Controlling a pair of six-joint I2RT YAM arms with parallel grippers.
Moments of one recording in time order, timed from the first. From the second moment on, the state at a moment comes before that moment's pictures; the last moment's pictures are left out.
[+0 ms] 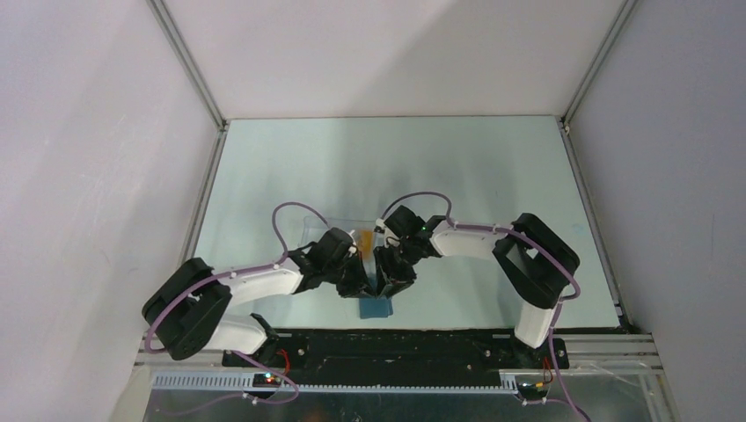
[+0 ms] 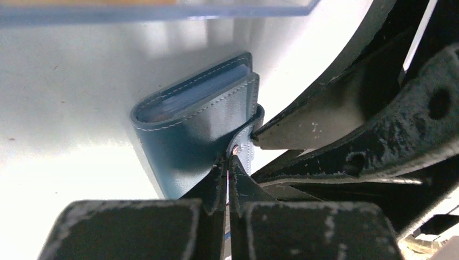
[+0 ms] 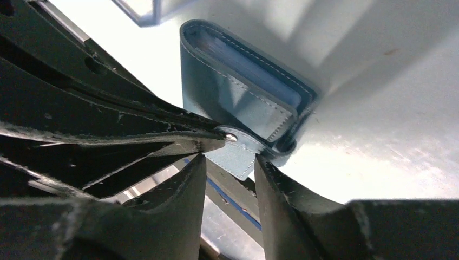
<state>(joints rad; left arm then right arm) -0.77 1.34 0.49 -0.10 0.35 -0.96 0.86 1.82 1.04 -0.40 -0.58 0.64</state>
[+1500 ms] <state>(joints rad) -0.82 1.35 0.63 -0.33 0.24 -0.96 0.89 1.70 0.86 -0.31 -0.52 0.69</state>
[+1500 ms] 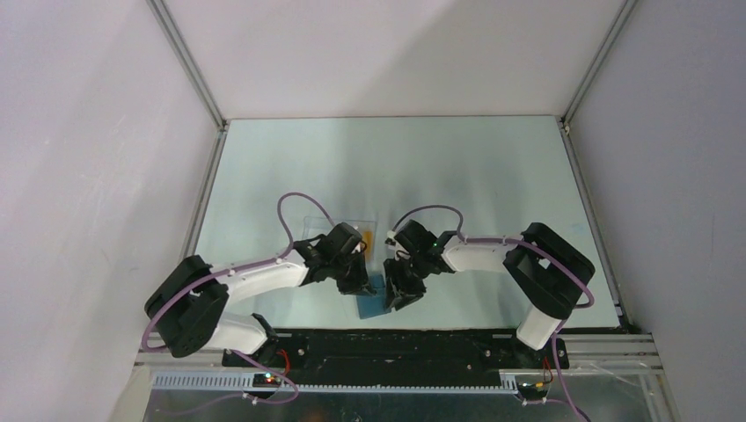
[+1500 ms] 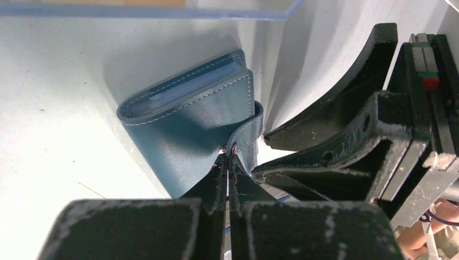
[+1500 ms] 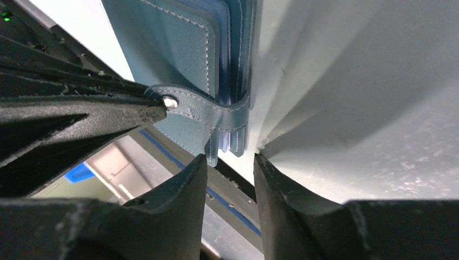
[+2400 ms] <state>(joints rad) -0.82 1.38 0.64 -0.34 0.22 -0.95 0.76 1.65 0.62 0.05 -0.71 0.91</state>
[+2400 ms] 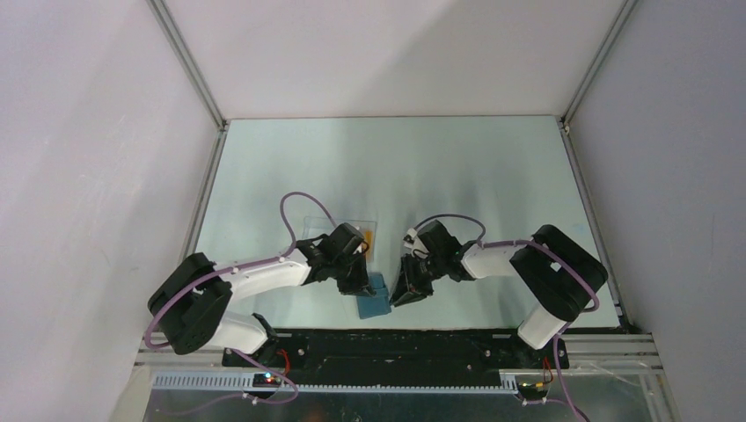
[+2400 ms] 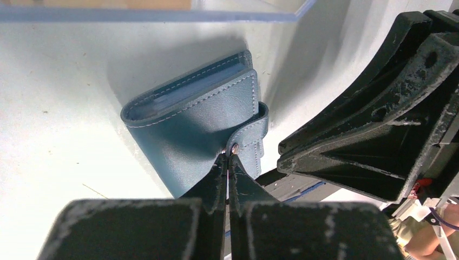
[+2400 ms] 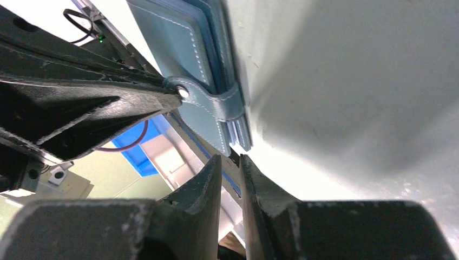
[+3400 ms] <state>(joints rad) -0.83 1.38 0.64 -0.35 0.22 -0.94 0.79 1.76 0.62 0.20 -0.77 0.97</state>
